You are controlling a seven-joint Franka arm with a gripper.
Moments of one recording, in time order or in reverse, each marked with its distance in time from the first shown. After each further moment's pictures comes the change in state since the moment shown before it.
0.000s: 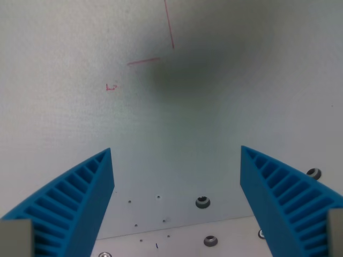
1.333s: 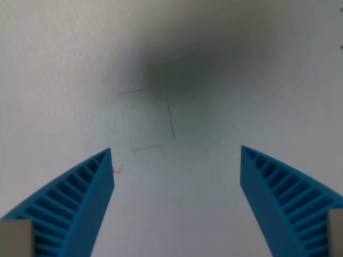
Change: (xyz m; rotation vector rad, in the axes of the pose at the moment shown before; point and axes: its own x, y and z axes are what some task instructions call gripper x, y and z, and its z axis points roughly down) arm 0.087 0.000 0.001 -0.014 0.047 0.000
